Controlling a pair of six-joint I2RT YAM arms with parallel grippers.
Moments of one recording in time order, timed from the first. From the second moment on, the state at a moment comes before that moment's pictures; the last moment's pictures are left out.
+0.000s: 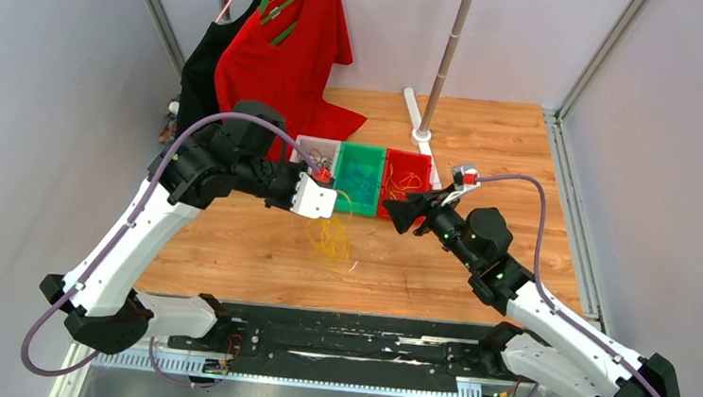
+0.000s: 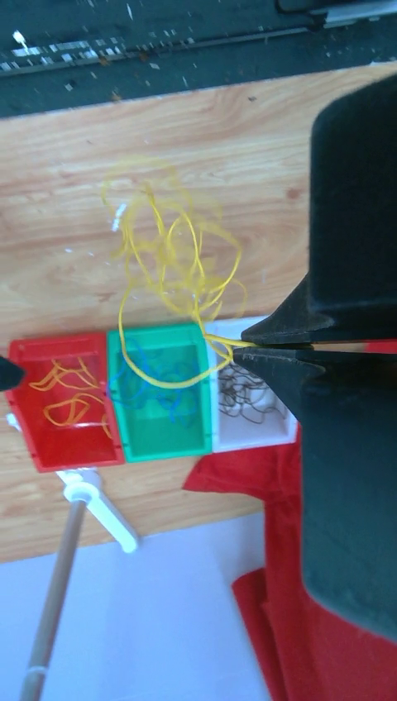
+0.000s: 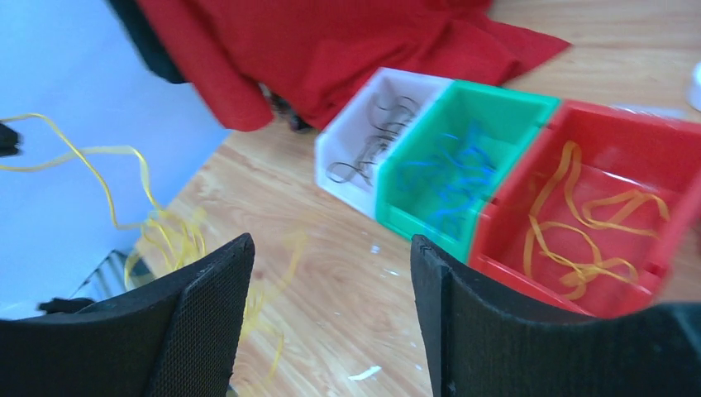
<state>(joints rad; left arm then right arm) -0.67 1.22 1.65 -1.22 0.45 1.12 0.68 0.85 0.52 0.30 -0.02 0.45</state>
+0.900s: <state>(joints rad) -0.80 1.27 1.85 -1.26 0.54 0.96 0.93 1.02 0.66 0.40 -0.06 0.35</state>
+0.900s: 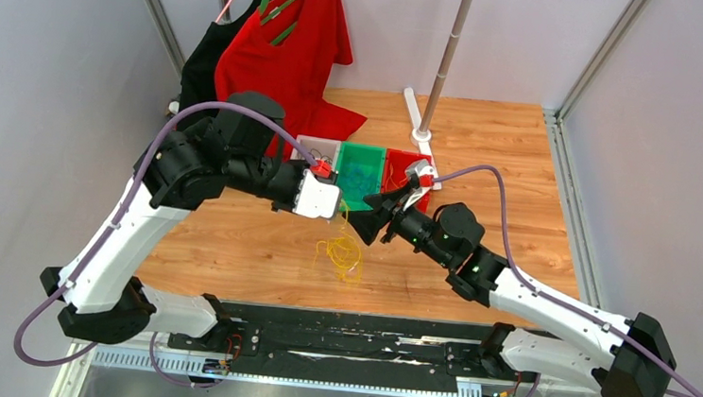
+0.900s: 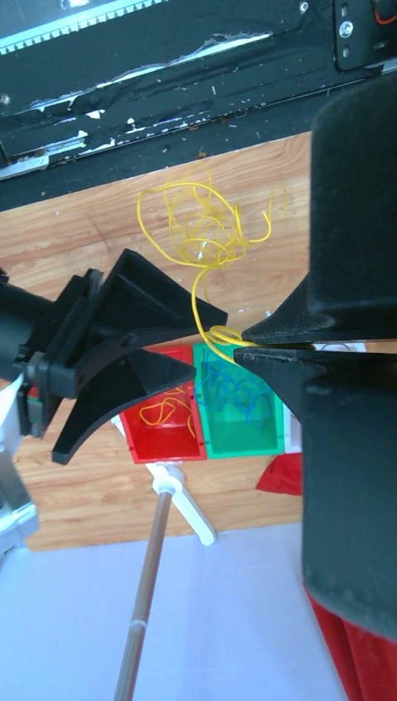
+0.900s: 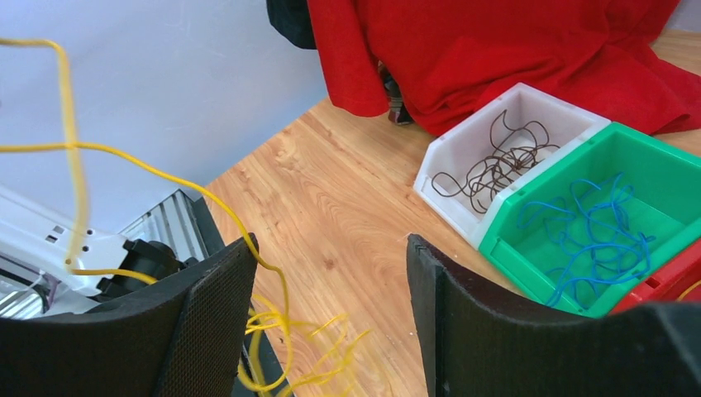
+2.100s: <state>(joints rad) -0.87 1.38 2.36 -1.01 0.44 0.92 1.01 1.30 0.33 0.74 0.17 0.54</state>
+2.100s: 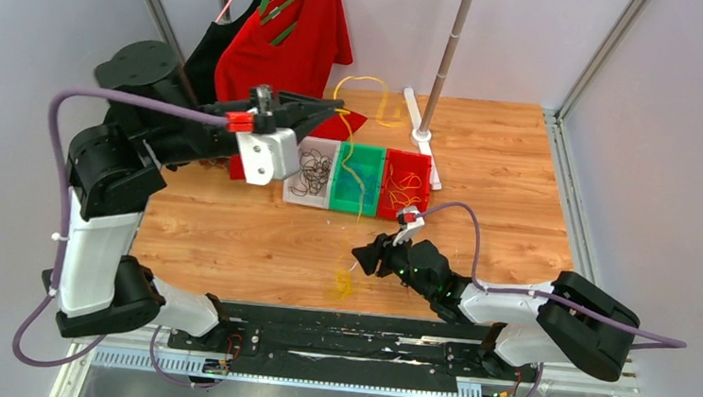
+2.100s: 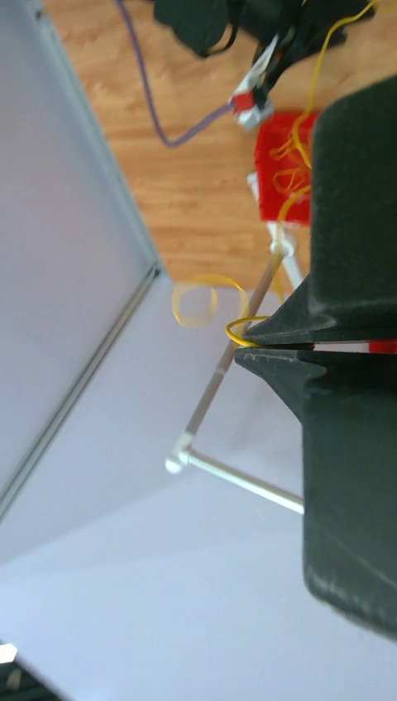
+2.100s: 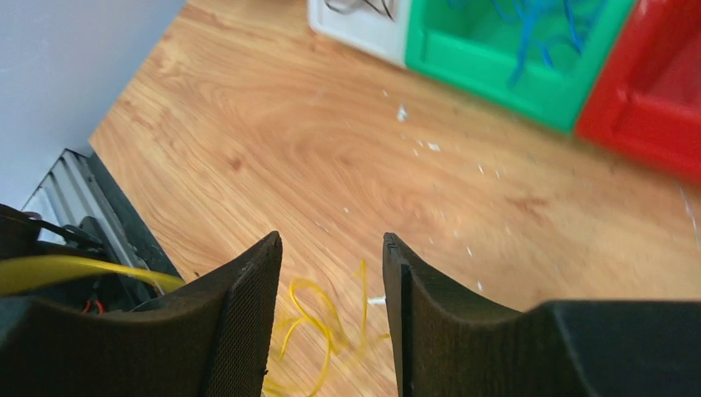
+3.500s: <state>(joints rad) -0.87 1.28 2.27 -0.69 0.35 1.04 1.11 1.42 0.69 0.64 0.16 0.21</state>
